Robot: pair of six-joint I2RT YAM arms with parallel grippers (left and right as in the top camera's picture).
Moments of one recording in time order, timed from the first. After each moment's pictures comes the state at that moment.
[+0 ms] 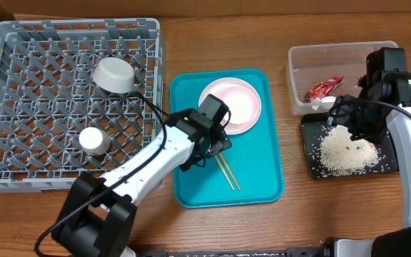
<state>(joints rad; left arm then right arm) -0.62 1.72 1.15 -0.79 0.00 -1.09 -0.09 1.52 1.46 -1.35 -0.01 0.33</state>
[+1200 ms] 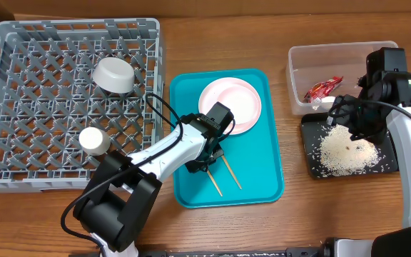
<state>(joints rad) -0.64 1.87 1.15 -0.80 -0.04 -1.15 -0.09 1.52 1.46 -1.35 -0.01 0.33</state>
